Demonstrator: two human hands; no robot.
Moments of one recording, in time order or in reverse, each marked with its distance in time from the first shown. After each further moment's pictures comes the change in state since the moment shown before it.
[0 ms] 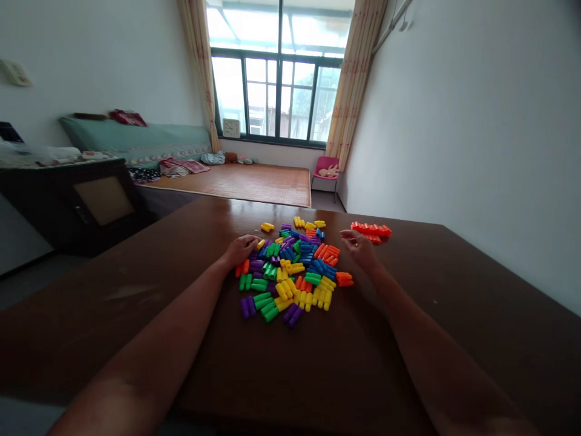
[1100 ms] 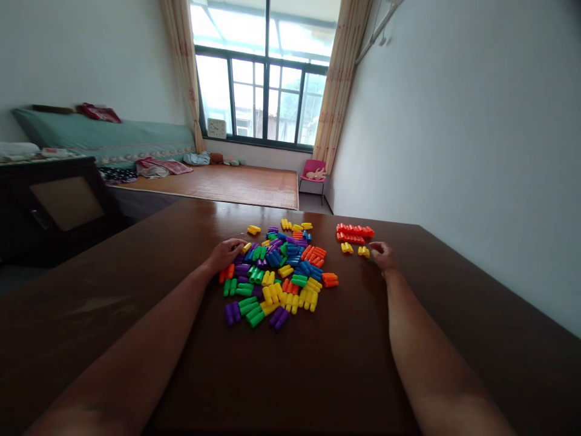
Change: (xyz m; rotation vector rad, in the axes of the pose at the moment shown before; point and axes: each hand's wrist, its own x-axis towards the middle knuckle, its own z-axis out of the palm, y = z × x) left_hand 0.000 0.003 -0.002 0.002 -0.012 0.000; right_hand -0.013 0.121 -0.071 0.017 0.317 0.400
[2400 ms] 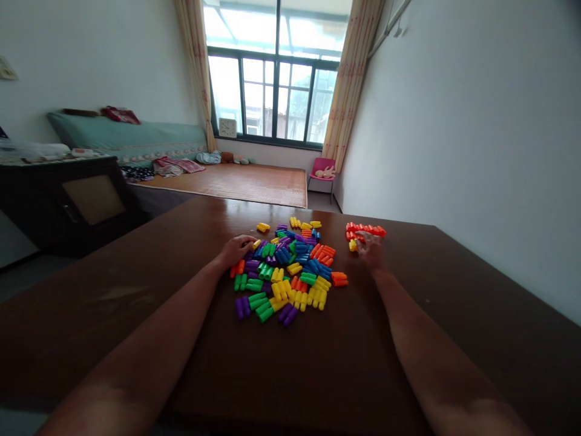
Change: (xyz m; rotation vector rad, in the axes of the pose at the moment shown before) left_hand -0.001 0.000 0.001 -0.007 0.007 -0.009; right_hand -0.030 -0.078 0.038 -0.335 -0.072 -0.459
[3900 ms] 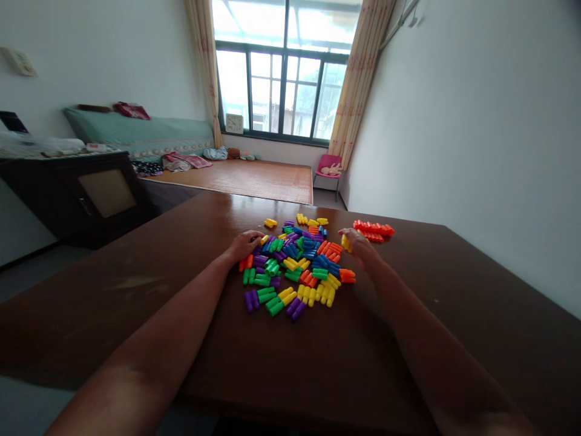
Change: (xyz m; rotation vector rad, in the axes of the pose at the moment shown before) left_hand 0.002 -0.005 0.005 0.012 0.014 0.025; right_hand -0.002 -0.087 -0.002 0.787 -0.334 0.426
